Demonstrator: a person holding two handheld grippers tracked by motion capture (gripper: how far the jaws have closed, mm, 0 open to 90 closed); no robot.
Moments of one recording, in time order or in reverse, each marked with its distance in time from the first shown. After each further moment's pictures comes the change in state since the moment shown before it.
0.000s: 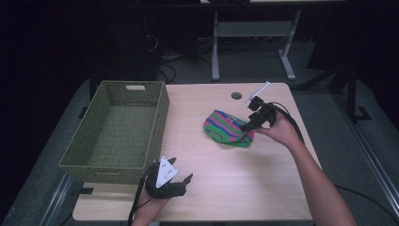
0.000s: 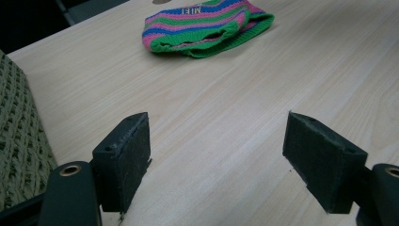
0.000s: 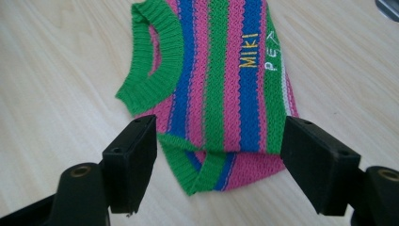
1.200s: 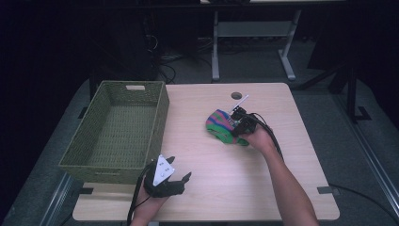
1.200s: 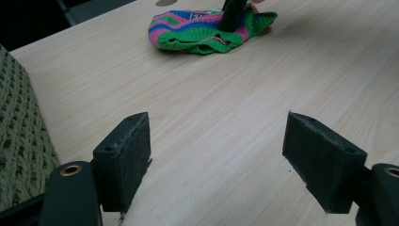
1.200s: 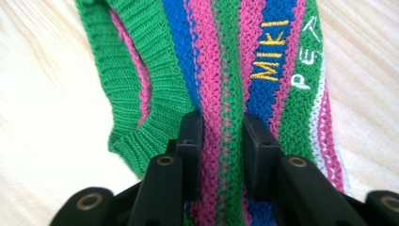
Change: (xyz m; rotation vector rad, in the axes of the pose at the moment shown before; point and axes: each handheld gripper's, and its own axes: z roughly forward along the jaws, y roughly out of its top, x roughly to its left) left arm 0.006 -0.001 -0.002 -0.010 -0.005 -0.025; right arm 0.016 0.007 0.074 0.078 -0.098 0.090
